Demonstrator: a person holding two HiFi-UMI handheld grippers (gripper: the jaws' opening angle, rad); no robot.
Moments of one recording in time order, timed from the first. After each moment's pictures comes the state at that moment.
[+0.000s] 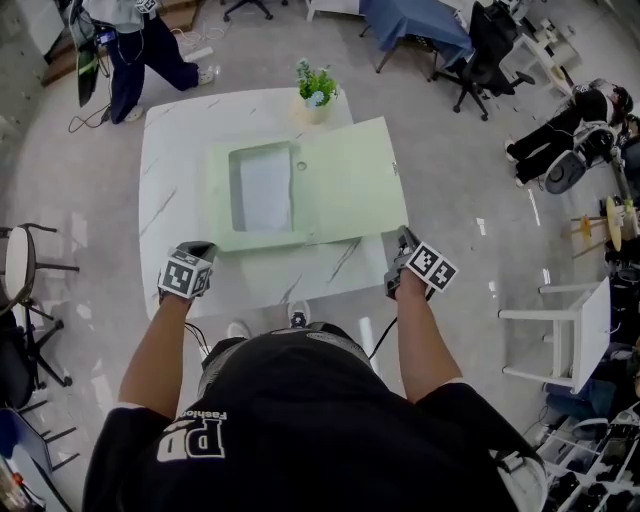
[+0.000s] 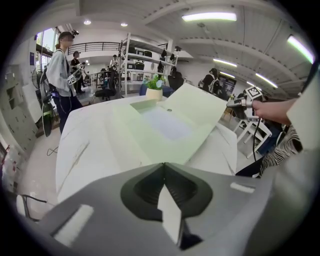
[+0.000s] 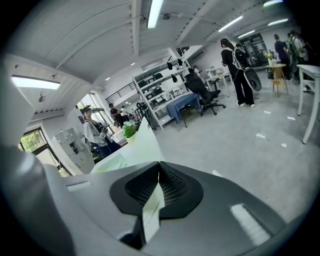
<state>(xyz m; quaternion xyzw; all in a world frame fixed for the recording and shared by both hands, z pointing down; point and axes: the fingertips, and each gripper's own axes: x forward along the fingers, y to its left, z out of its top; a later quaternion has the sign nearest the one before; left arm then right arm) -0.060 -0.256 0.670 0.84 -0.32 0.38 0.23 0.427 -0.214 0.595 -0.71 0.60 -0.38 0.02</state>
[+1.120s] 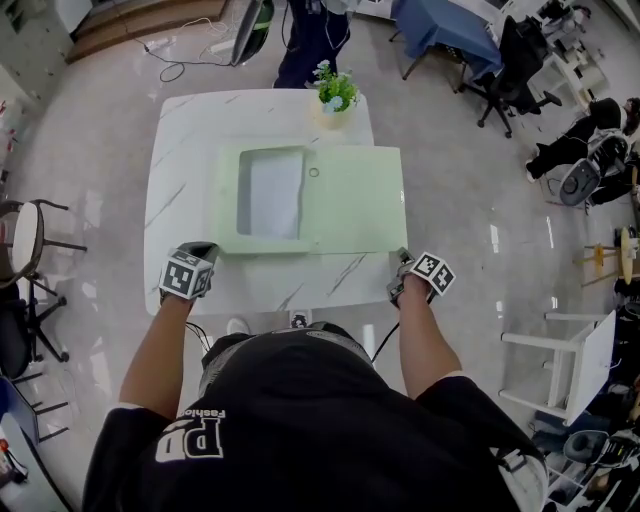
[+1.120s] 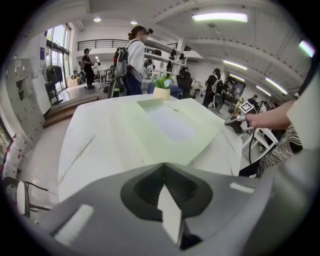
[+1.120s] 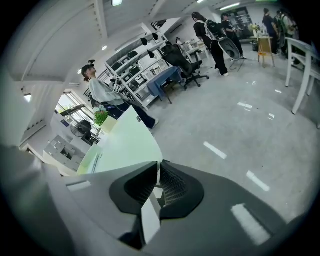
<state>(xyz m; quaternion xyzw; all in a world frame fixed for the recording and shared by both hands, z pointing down) -0.065 -0.262 0.669 0.82 -0.36 0.38 0.26 0.465 -0.223 0.716 -0.68 0.52 -0.52 0.00</state>
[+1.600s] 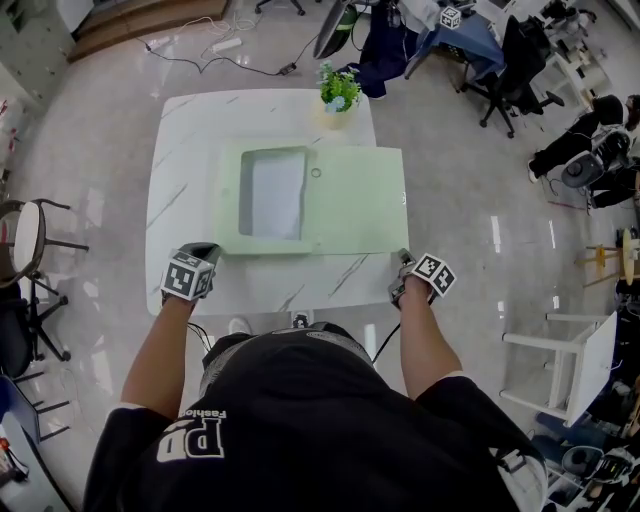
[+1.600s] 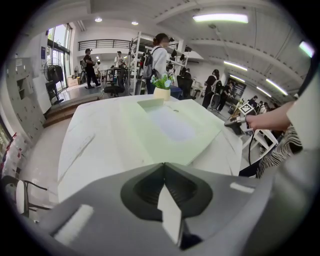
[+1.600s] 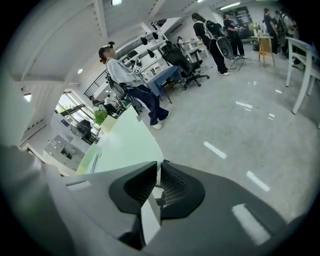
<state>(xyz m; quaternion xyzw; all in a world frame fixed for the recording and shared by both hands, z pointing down) -0.065 -0.262 0.668 0.82 -0.36 0.37 0.26 0.465 -0.223 0.719 -0.68 0.52 -0.52 0.00</state>
